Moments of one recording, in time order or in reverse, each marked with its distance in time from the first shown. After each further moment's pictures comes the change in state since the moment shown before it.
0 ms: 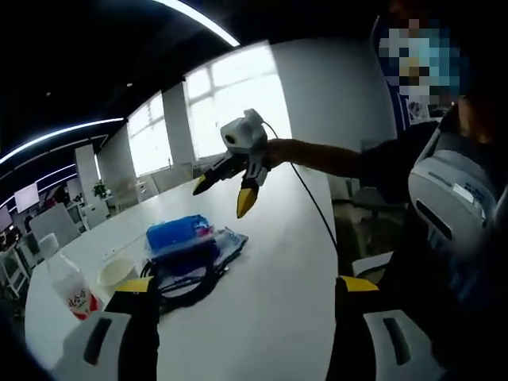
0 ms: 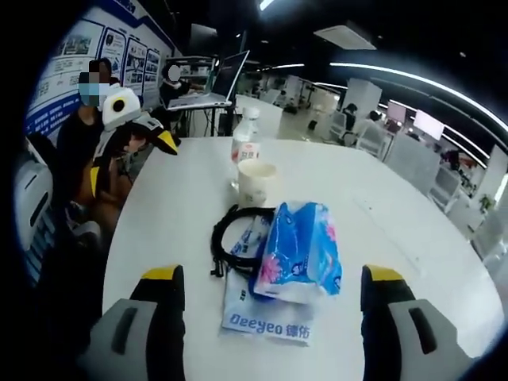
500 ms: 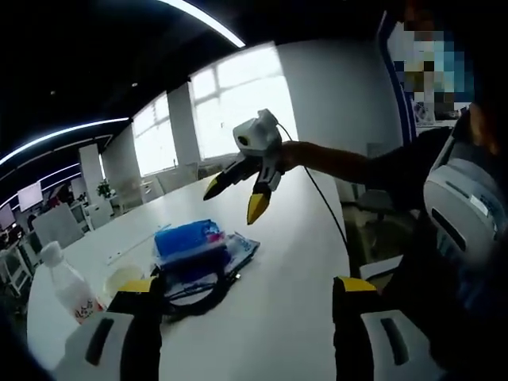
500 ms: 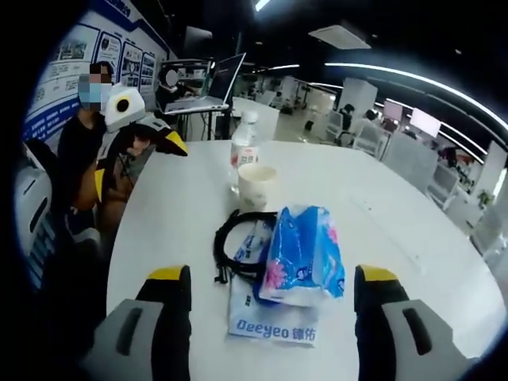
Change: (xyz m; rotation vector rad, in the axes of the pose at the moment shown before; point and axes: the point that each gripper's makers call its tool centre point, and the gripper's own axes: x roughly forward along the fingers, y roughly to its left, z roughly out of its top) left arm 0.009 0.021 0.009 -0.014 0.000 0.018; right arm 0.002 0.004 0.004 0.020 0.001 -0.015
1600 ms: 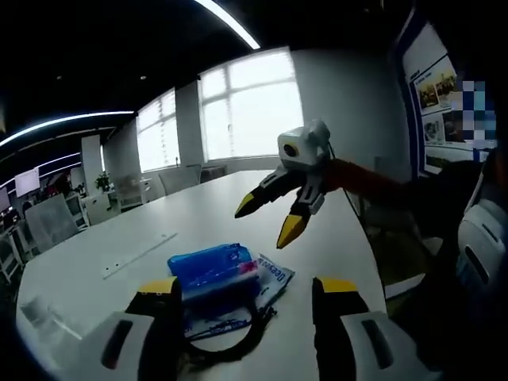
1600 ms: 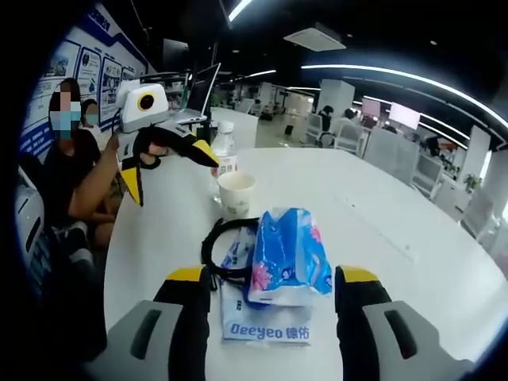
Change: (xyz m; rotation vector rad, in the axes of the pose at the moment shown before) left arm 0.068 0.069 0.030 -0.079 -0.027 -0.020; right arm -0.006 -0.014 0.003 0.089 -0.040 -0.080
